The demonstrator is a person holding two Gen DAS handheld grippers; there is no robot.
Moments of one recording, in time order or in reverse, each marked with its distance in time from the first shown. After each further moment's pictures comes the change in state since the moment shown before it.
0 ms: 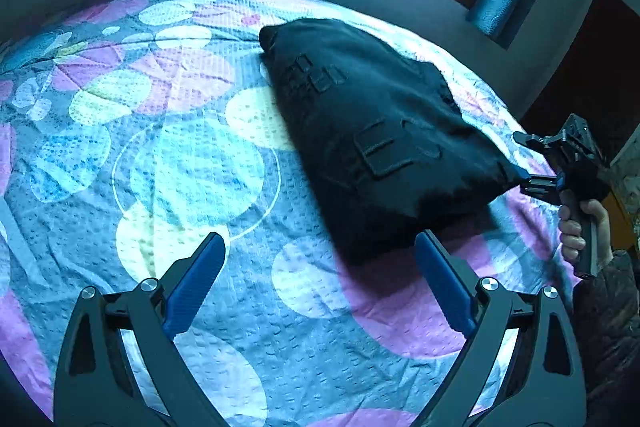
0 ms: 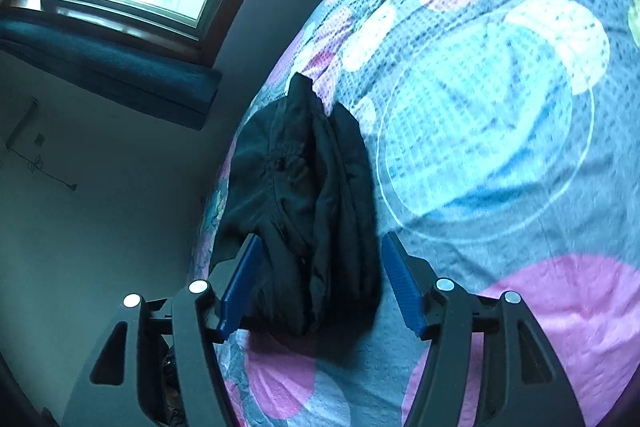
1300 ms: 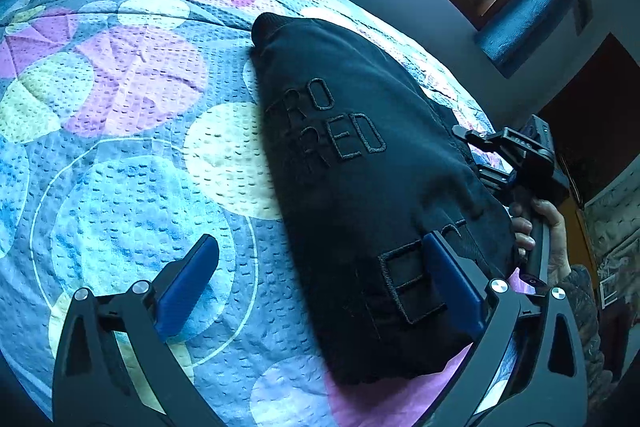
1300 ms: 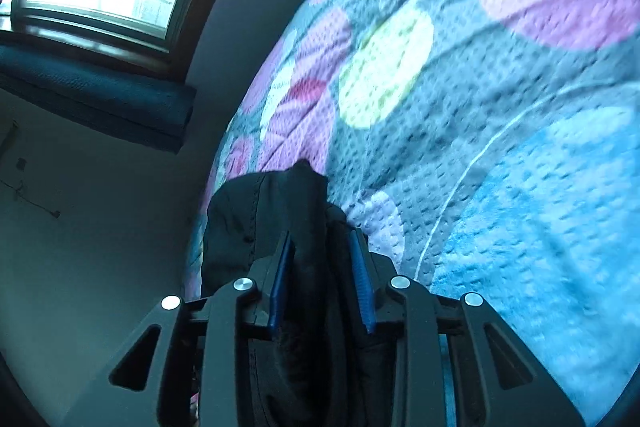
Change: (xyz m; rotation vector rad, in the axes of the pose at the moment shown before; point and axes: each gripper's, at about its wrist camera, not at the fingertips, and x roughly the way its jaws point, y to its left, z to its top) left arm 0.084 0.025 0.059 -0.138 0.059 -0.123; right arm 0.069 -0.005 0.077 0.017 -0.038 -0.073
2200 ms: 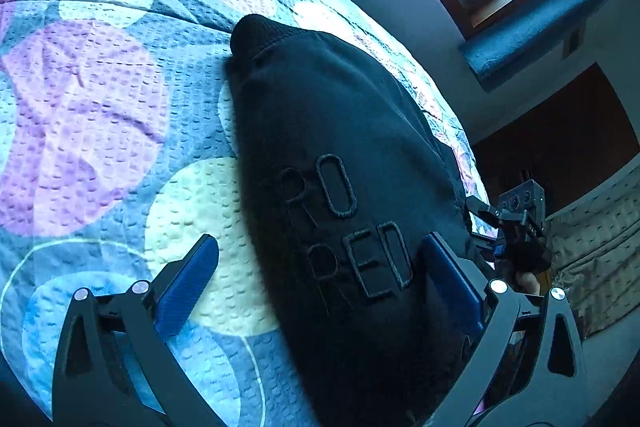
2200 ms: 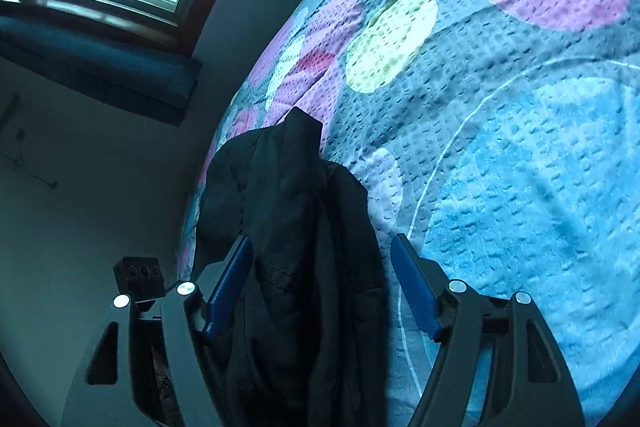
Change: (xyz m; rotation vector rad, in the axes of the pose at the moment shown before) left arm 0.053 0.029 0.063 -0.095 0.089 -0.183; right arm 0.001 -0.007 -0.022 -0.060 0.121 0.022
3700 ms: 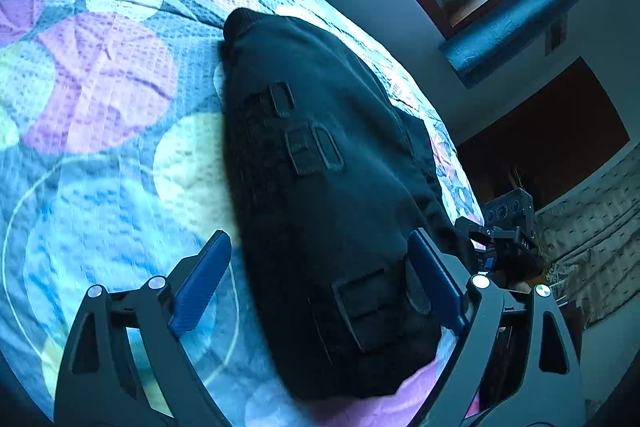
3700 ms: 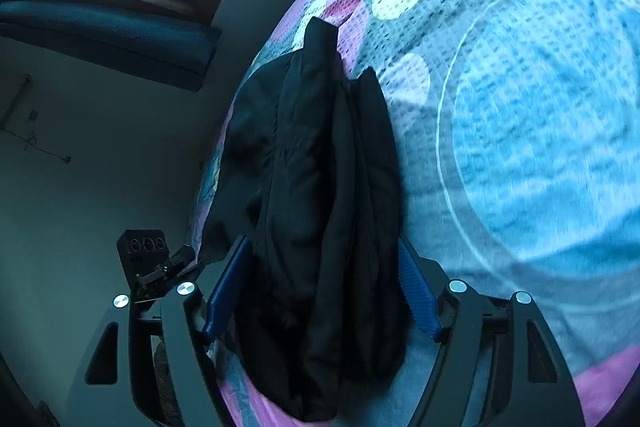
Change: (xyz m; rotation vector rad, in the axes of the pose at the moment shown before) left arm -0.047 -0.019 -0.058 0.040 -0.026 -0.027; right arm -0.026 0.015 -0.068 0.006 0.077 0.064
